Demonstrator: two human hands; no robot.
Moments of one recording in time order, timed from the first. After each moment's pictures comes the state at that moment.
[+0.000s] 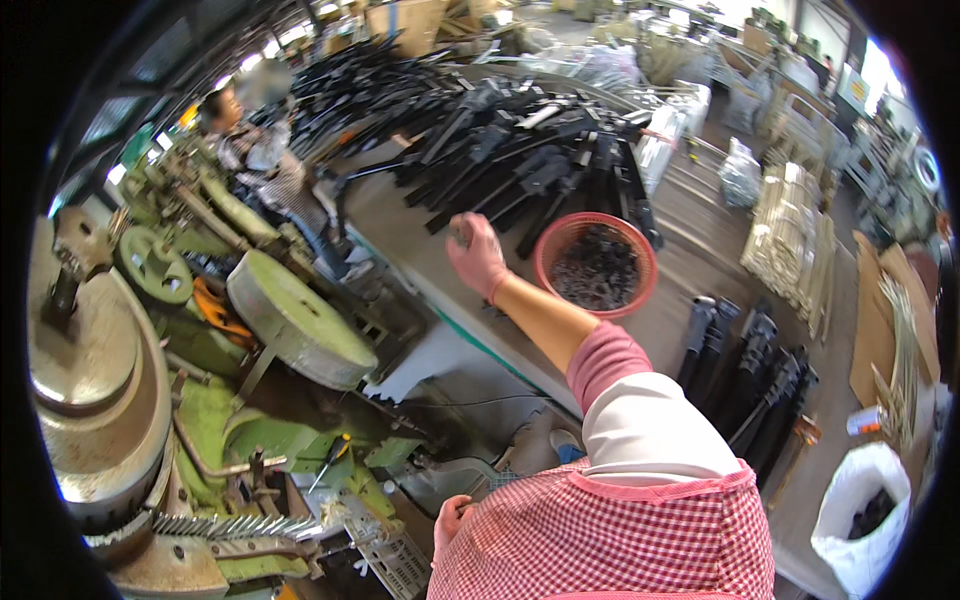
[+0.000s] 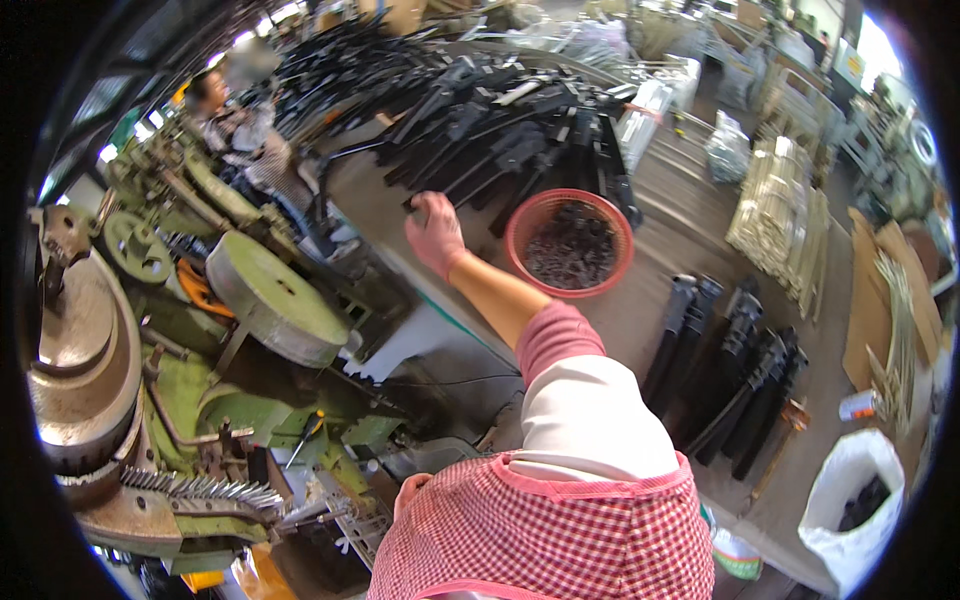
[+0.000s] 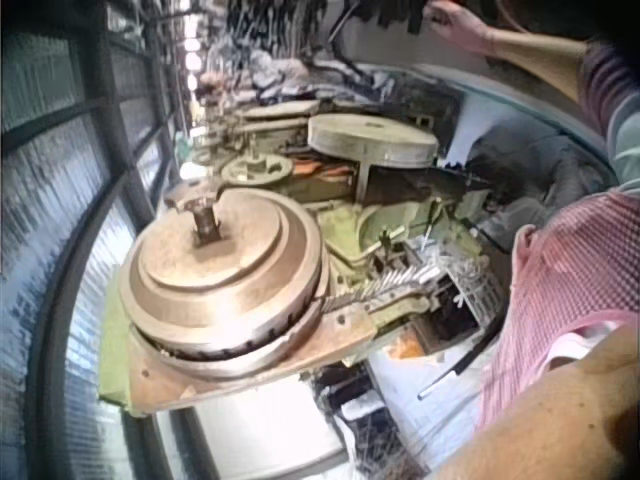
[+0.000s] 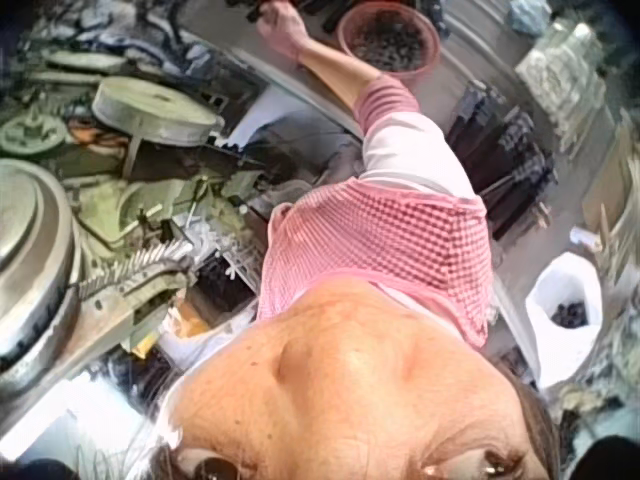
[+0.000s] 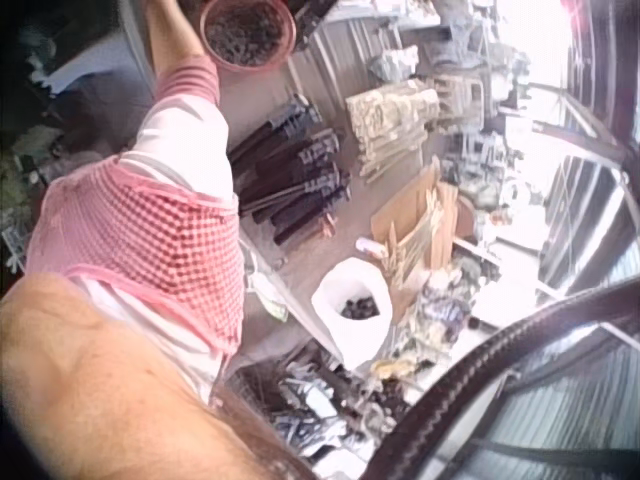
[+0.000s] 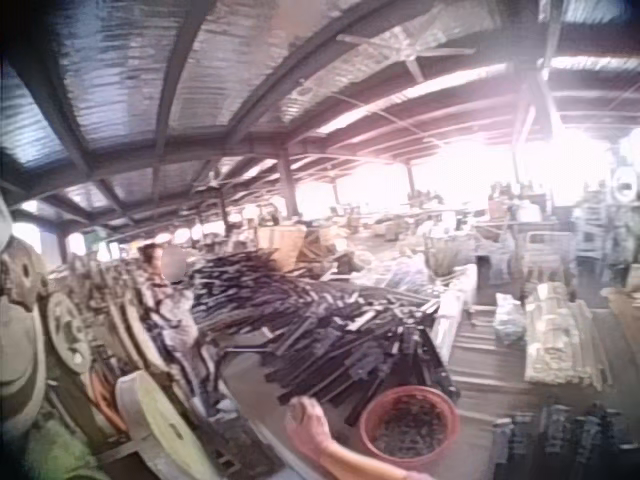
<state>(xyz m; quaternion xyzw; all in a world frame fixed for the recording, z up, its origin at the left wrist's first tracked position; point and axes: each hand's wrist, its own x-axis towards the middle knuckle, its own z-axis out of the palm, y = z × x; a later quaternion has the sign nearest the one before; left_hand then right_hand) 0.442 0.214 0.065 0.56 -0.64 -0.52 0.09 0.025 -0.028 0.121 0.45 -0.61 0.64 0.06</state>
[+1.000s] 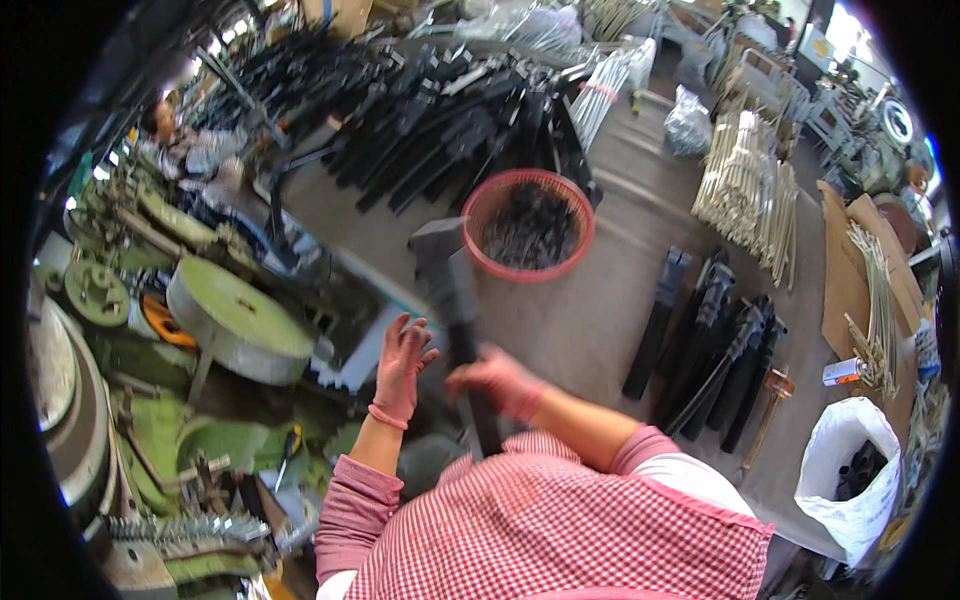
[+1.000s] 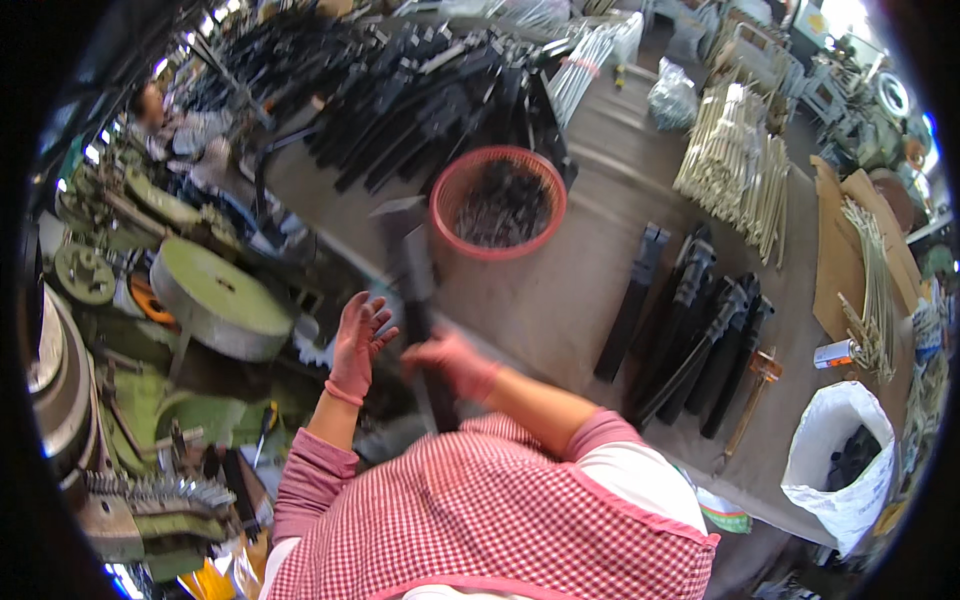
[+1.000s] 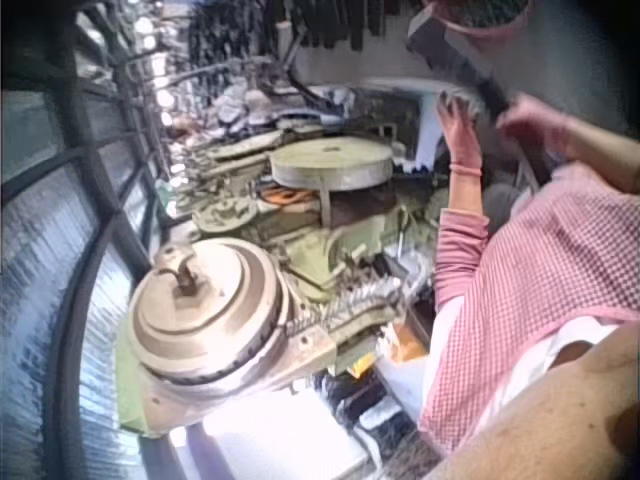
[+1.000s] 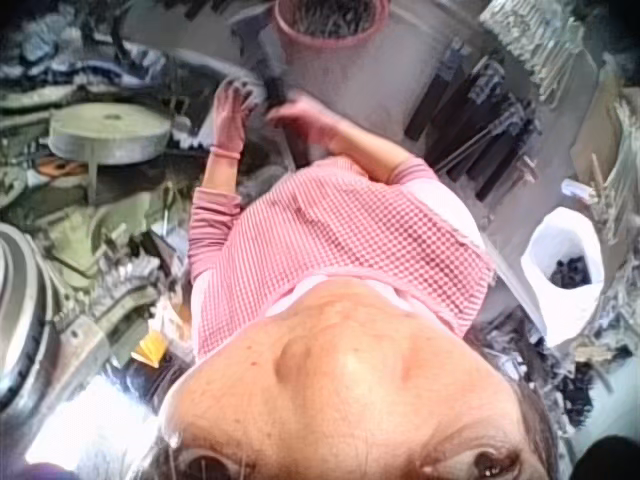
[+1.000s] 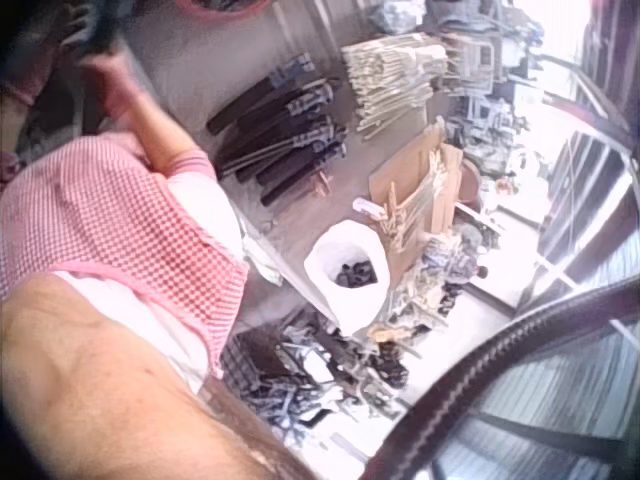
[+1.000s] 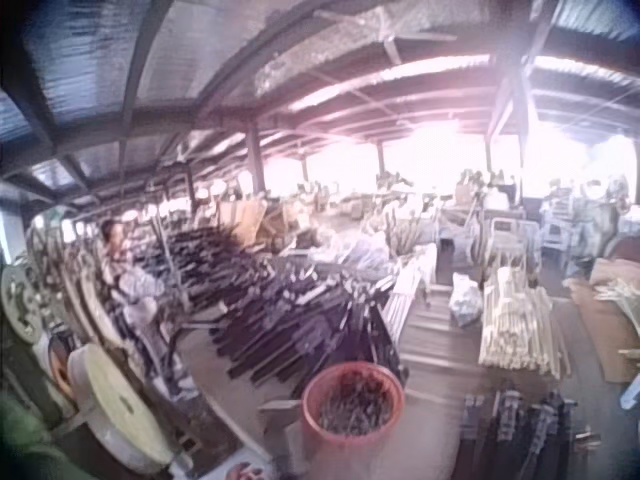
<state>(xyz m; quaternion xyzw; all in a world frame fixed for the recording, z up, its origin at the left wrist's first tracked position) 0.221 0.104 0.125 0.38 -0.46 -0.76 0.27 0.108 0.241 0.068 0.16 -0.33 0.72 -0.59</state>
